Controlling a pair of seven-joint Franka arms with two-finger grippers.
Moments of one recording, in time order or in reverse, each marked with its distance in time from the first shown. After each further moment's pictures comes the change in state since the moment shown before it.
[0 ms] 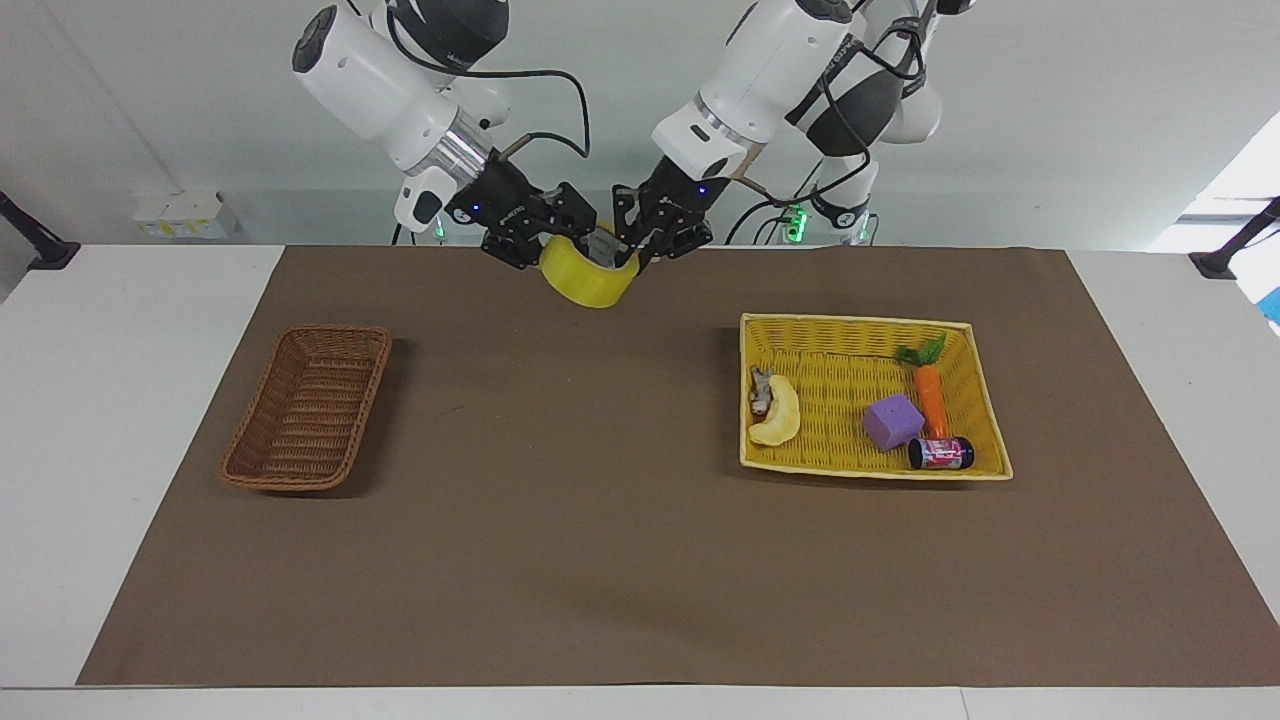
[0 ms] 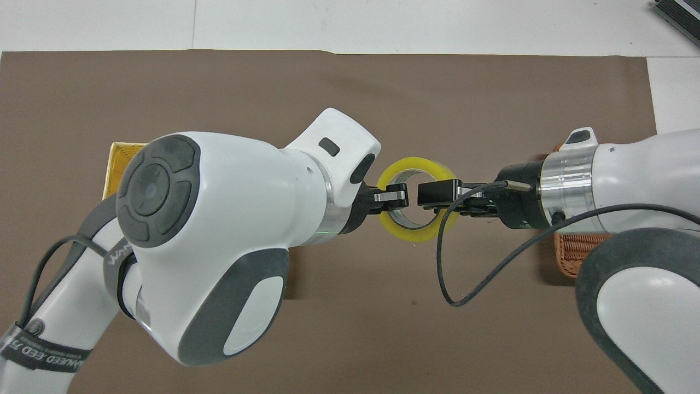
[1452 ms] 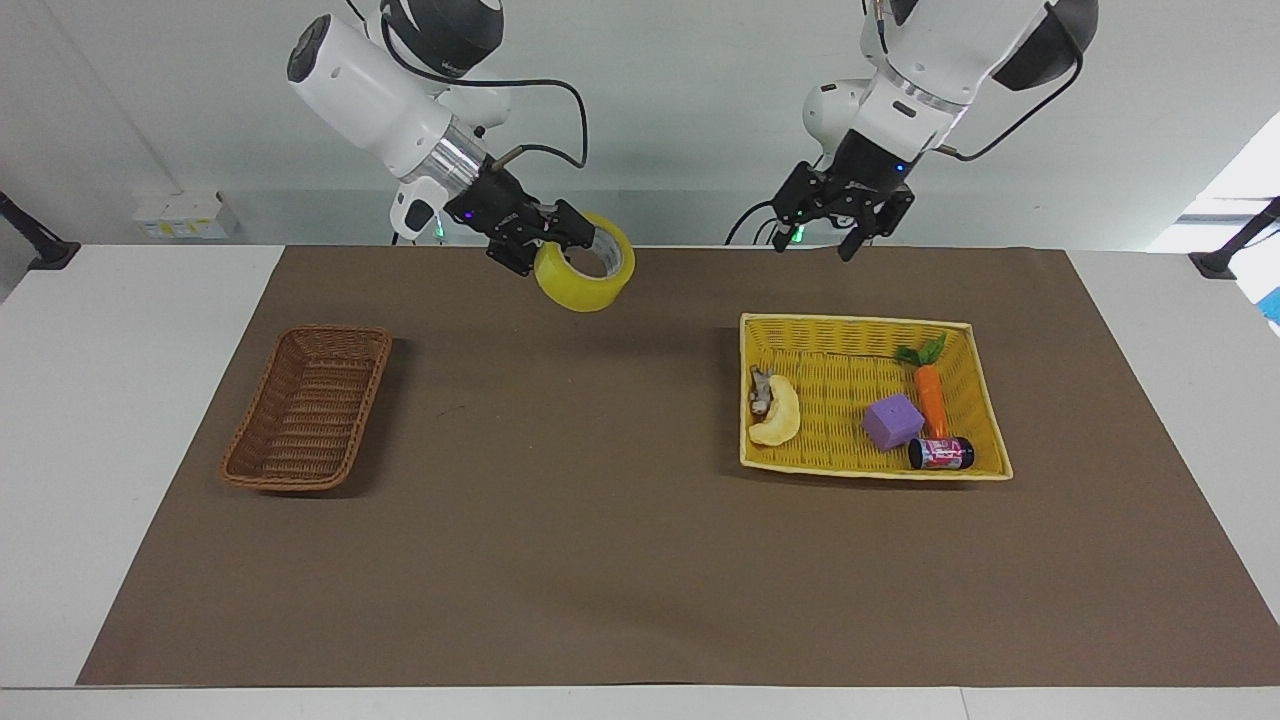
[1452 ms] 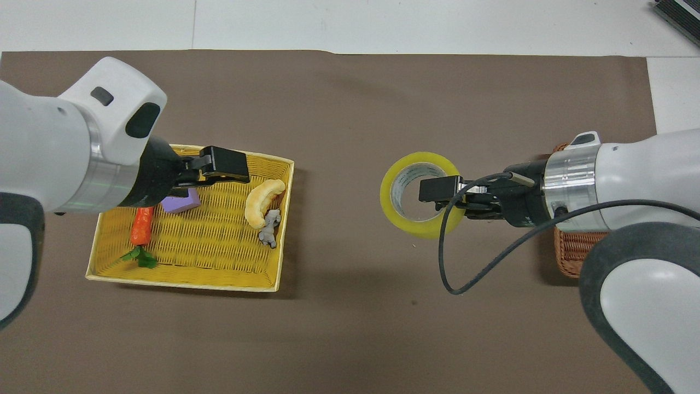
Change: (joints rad) left arm 0.320 -0.148 0.046 0.006 0.102 -0.369 0.175; right arm -0.019 0.002 -0.001 -0.007 0.002 0.001 0.046
